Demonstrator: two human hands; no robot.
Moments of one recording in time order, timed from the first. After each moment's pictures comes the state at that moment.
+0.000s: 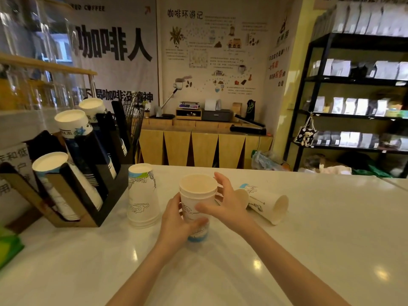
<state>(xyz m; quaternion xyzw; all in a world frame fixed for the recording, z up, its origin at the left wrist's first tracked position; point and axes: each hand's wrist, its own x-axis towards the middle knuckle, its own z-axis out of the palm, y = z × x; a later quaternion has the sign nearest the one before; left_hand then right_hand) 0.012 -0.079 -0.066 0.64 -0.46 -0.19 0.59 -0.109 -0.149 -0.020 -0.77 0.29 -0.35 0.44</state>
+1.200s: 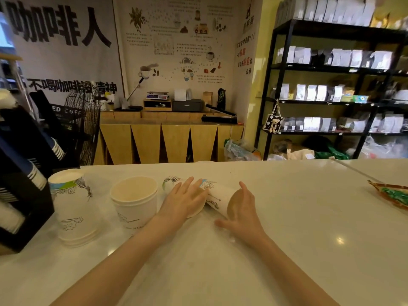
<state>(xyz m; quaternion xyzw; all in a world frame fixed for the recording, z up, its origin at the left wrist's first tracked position) -0.053 -0.189 -0.038 0.64 -0.75 0.14 -0.02 -0.231 -0.240 -0.087 -0.75 0.47 -0.37 0.29</state>
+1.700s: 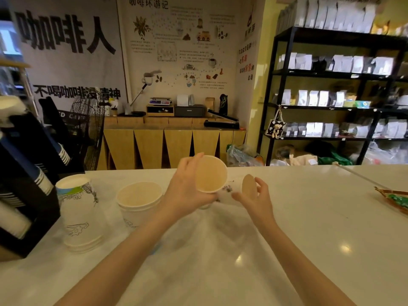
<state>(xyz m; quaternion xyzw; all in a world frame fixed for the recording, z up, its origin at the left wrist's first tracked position) -0.066 -0.164 0.020 0.60 -0.67 -0.03 0.43 -0.229 -0.262 -0.051 -0.60 0.49 -0.51 0.37</state>
